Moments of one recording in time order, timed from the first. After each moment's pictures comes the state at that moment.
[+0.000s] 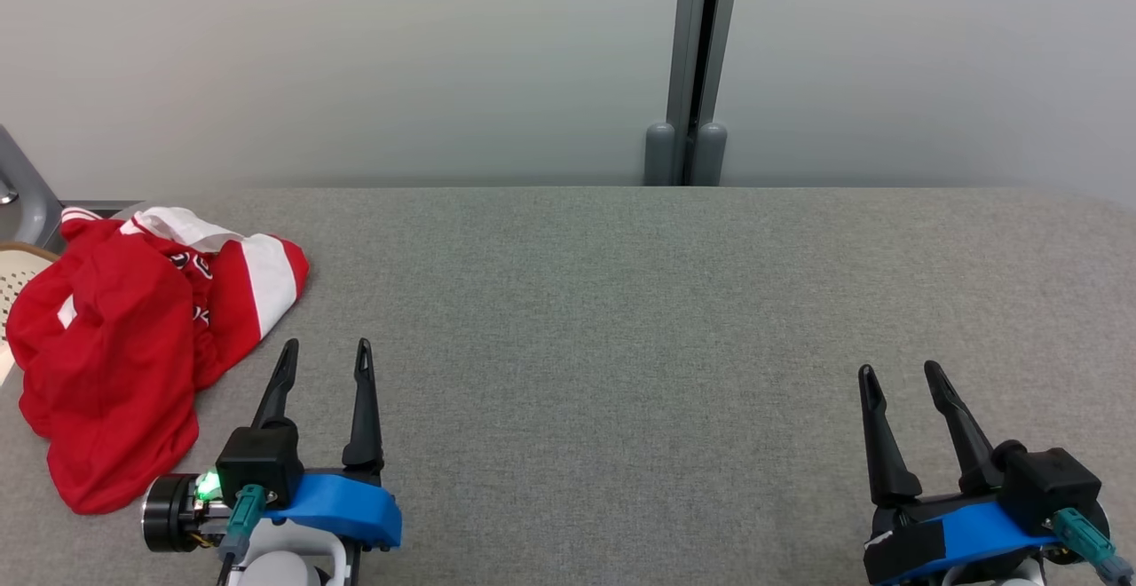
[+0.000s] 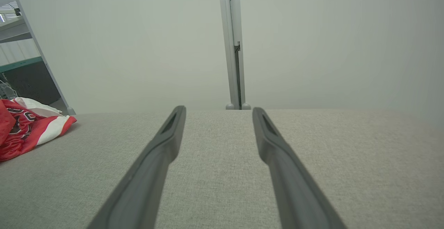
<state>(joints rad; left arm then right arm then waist) -0.14 0.08 -0.11 0.35 -0.10 0.01 -0.26 -0.04 -0.05 -0.01 0.21 0.17 0.13 -0.26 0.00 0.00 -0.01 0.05</state>
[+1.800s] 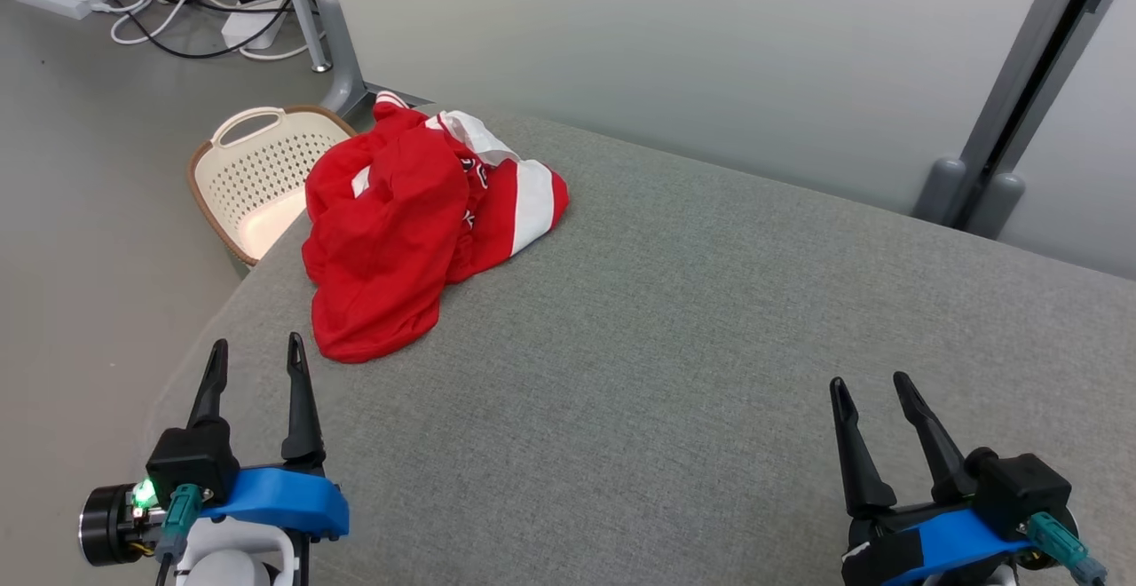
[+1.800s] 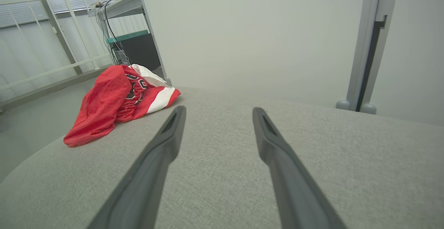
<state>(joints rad) -0.14 0.12 -0.05 0.35 -0.14 0.03 -0.26 -0.04 -0.05 0.04 0.23 0.20 0.13 -0.26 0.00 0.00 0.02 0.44</state>
